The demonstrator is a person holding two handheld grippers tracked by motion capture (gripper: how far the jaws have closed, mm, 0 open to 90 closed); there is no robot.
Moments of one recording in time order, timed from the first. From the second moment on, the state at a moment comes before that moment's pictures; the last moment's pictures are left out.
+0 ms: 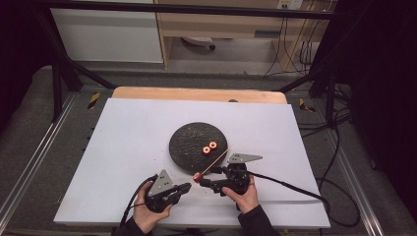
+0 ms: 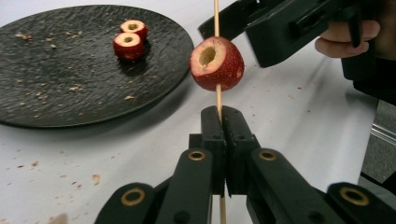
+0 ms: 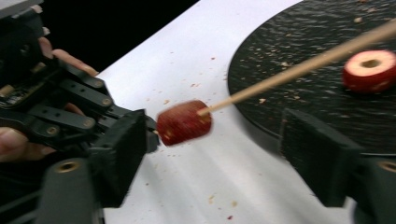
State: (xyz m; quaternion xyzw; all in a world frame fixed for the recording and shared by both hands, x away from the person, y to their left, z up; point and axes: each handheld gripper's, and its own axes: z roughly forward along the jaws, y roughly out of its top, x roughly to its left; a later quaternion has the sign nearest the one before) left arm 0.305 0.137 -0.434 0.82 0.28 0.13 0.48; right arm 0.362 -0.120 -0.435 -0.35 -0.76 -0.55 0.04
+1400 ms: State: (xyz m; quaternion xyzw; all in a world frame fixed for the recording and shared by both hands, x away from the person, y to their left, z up) left arm 0.299 0.149 -0.434 0.82 0.26 0.13 0.50; right arm 0.375 -0.147 -0.407 -0.34 -0.74 -0.57 0.02
